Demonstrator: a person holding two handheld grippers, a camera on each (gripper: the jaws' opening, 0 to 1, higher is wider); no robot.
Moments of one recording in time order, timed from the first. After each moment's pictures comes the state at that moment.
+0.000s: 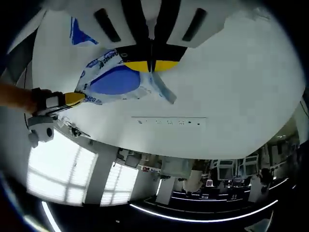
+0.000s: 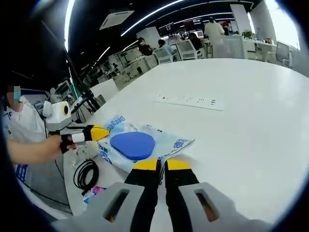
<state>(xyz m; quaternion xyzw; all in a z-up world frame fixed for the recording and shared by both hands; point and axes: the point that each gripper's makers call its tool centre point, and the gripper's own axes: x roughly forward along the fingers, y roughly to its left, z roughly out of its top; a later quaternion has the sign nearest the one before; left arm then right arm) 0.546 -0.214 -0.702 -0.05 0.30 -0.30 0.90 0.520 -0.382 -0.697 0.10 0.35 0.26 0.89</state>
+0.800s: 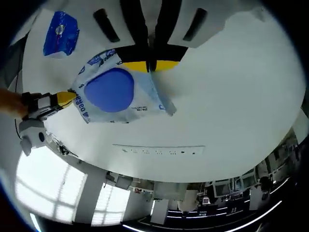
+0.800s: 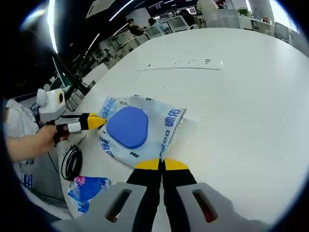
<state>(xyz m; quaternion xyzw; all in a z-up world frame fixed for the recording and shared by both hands) 0.555 -0.205 -0.762 -0.01 0.39 -0.26 0.88 0.509 -0.383 -0.768 0.12 0.44 0.25 0.85</state>
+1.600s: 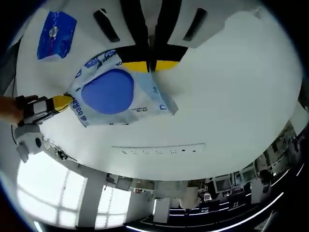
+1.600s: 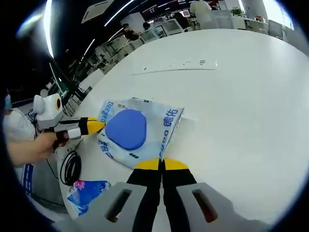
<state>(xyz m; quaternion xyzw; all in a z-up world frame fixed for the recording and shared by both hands) 0.554 -0.208 -0.761 0.04 0.36 -0.27 0.89 0.510 -0.382 -0.767 0.11 0.43 0.23 0.86</state>
